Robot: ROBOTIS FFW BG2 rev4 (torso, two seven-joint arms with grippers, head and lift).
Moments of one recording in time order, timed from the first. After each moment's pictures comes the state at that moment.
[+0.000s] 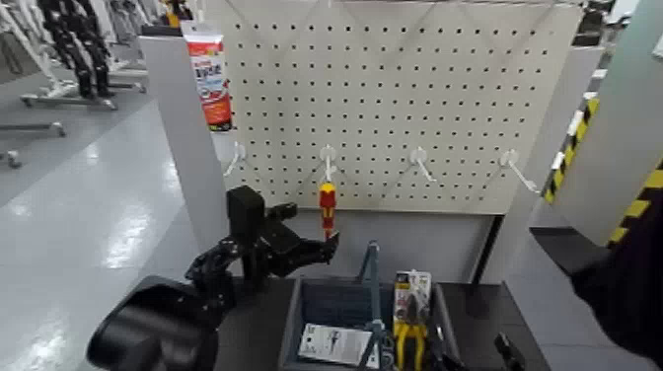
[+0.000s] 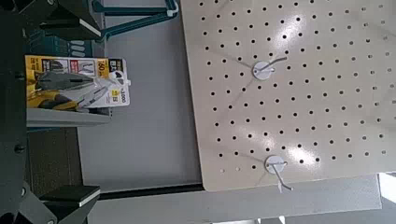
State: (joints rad) left arm -0.30 0.19 -0.31 -1.47 0.22 0.12 -0.49; right arm 0.33 -0.04 0.11 -1.60 -0.13 -0.35 -0.10
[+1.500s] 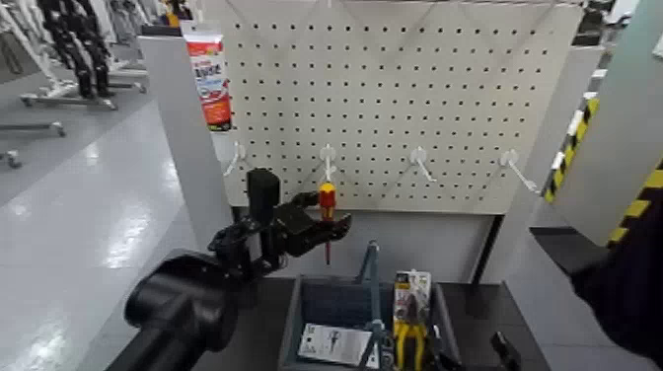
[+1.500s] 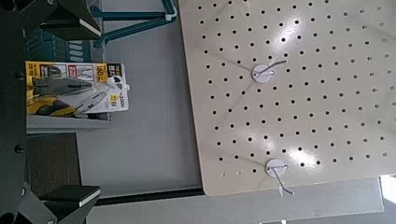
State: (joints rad) left arm -0.51 0.15 -0.40 -1.15 0.31 0.01 -0.56; right arm 0.32 -0.04 0.12 -1.60 -0.14 -0.35 -0.10
